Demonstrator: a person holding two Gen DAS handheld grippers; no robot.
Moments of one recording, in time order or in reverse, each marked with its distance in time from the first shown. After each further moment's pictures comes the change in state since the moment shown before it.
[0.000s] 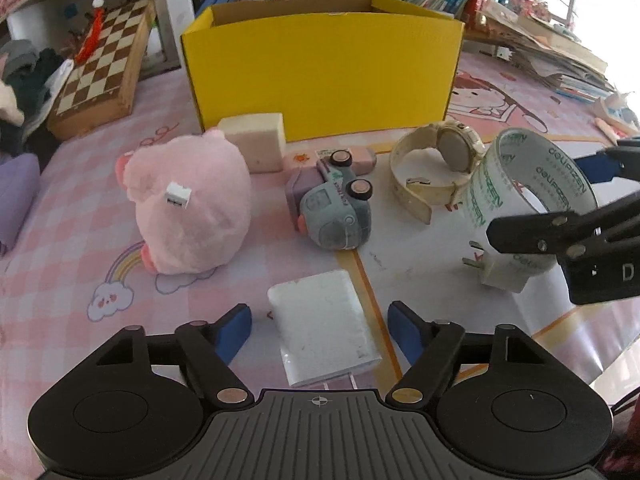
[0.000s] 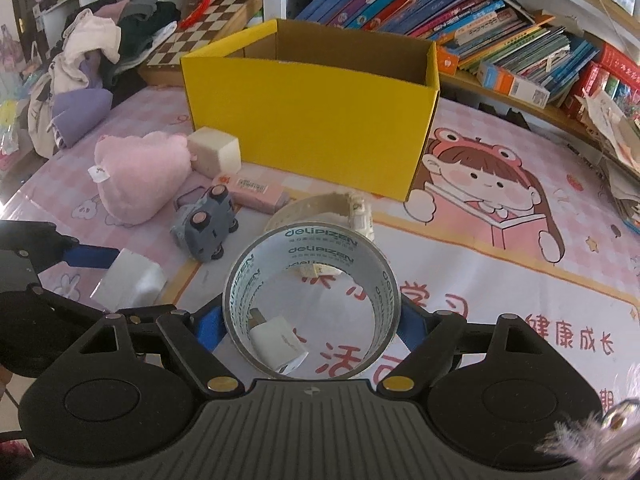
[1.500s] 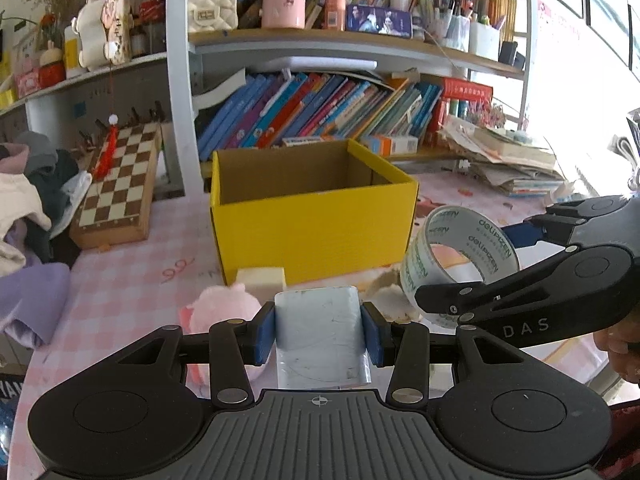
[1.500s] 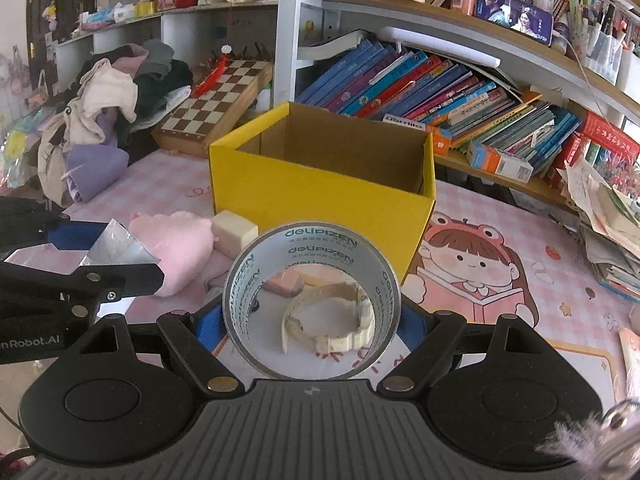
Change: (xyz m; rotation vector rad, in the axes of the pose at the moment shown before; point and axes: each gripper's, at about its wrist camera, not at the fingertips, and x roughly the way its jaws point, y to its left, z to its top) left arm -0.089 0.014 0.025 0.029 -0.342 -0.064; right arm -0.046 0.025 0.028 -0.040 -0.186 -0.040
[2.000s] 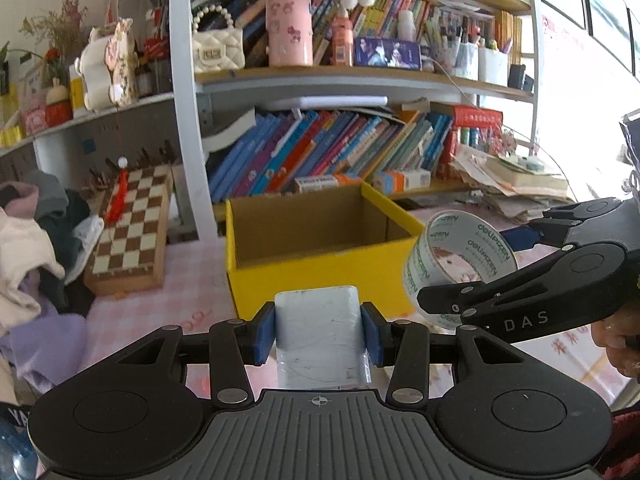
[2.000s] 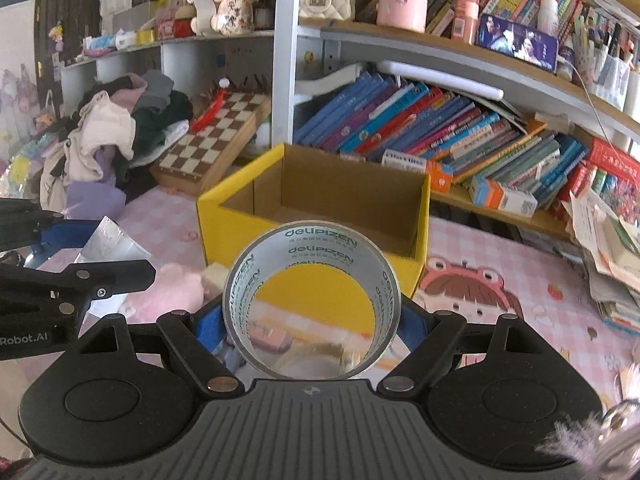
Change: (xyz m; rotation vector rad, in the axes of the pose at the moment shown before) left arm 0.002 0.003 0.038 0.028 -0.085 0.051; right arm 0.005 -0.025 0.041 -0.007 -0.077 0.039
